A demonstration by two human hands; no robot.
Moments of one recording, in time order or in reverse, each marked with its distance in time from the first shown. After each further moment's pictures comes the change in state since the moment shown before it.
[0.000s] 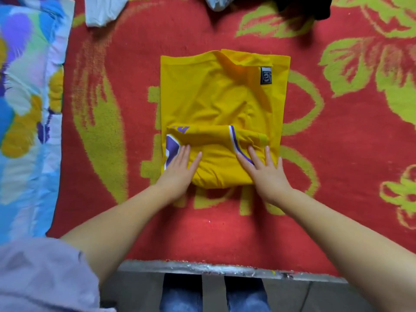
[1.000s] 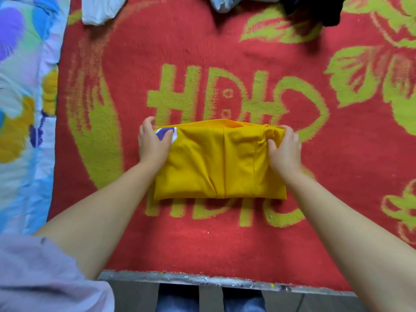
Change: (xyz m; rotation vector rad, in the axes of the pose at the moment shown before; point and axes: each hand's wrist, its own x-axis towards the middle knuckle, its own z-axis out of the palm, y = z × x) left_hand 0.043 -0.060 -0.039 -1.044 0.567 -0.674; right_hand 0.047 0.028 -0.053 0.857 0.450 0.518
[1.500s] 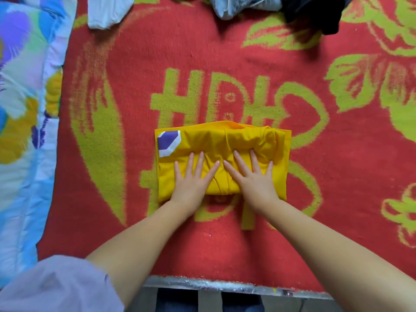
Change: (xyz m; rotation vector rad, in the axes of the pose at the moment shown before) left_hand -0.090 -0.020 0.054 0.901 -0.420 0.587; right_hand -0.060 0.012 0.050 -0.801 -0.354 -0.629
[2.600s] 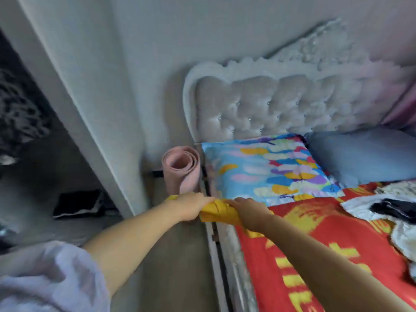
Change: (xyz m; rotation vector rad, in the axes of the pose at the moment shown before) left_hand -0.590 0.000 -0.110 -0.558 0.283 -0.894; right_hand -0.304 -0.364 -0.242 -0.631 0.081 -1.177
